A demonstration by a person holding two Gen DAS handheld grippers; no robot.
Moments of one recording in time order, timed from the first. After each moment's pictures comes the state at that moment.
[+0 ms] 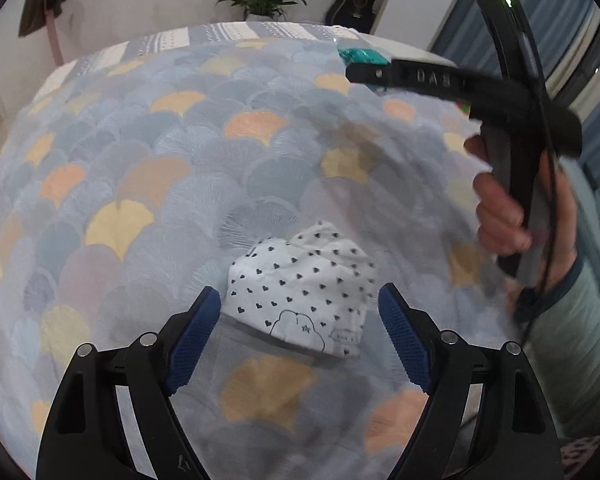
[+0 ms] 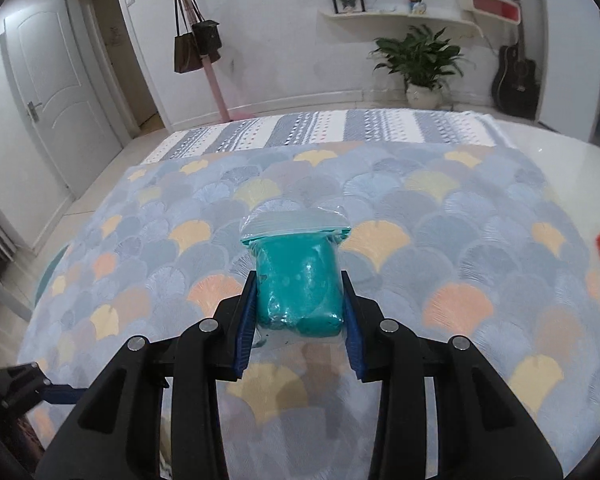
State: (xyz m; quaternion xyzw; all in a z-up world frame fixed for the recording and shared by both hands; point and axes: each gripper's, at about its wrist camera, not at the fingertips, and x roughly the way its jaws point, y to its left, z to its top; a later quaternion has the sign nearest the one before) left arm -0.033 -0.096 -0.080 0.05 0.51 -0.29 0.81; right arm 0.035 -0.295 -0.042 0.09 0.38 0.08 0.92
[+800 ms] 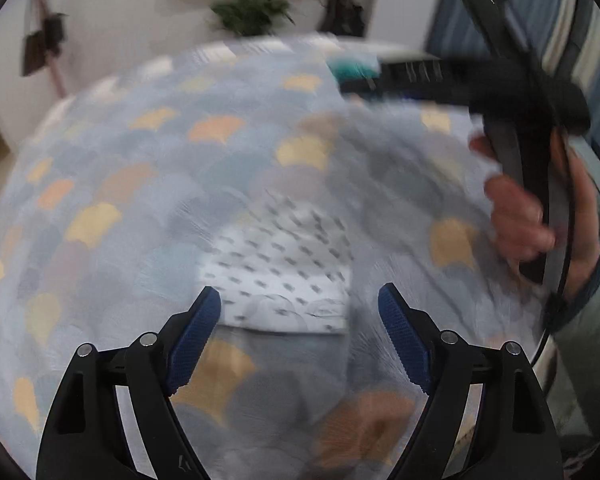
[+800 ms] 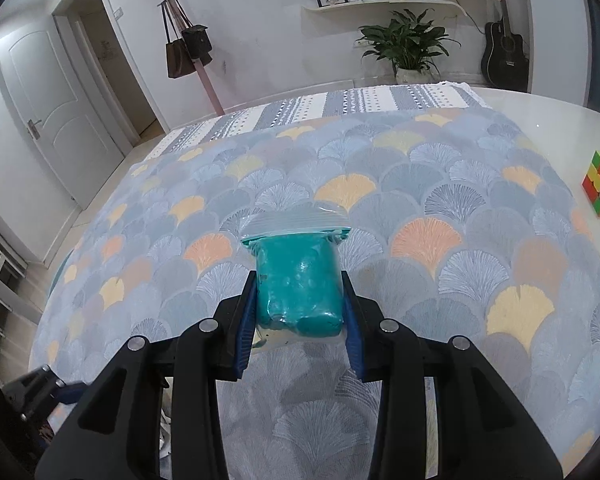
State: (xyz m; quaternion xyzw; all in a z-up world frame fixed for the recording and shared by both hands) left arm -0.074 -0.139 -0.103 0.11 0.47 -0.28 0.83; right arm -0.002 -0.322 -0.058 0.13 0.39 0.08 0.91
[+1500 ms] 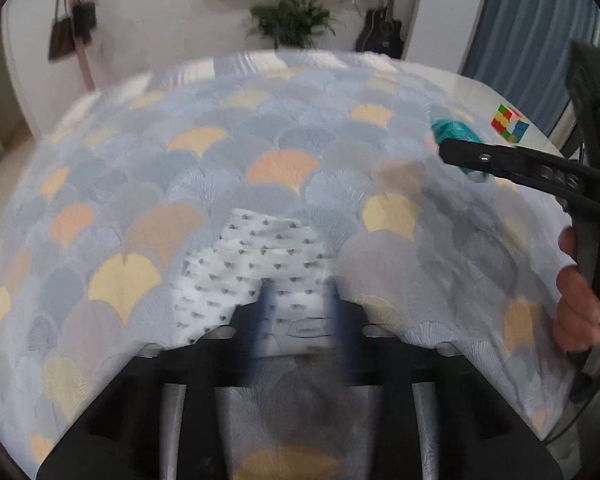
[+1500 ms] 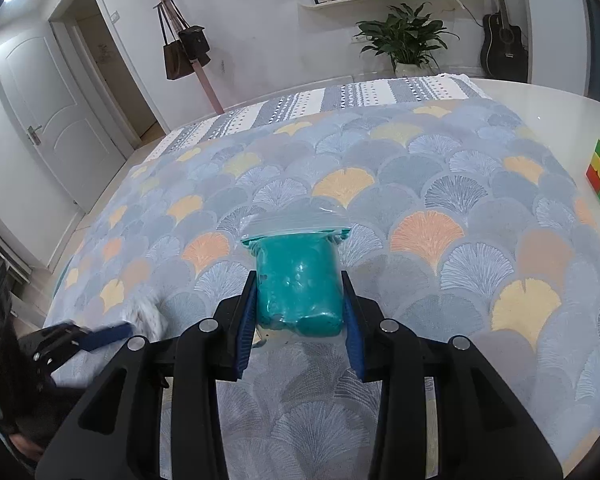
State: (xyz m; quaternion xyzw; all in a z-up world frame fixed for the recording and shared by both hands) left arm 0.002 -0.122 -0.096 0.06 0.46 -0.23 0.86; right arm 0.001 -0.325 -0.063 0.14 0.40 0.08 0.90
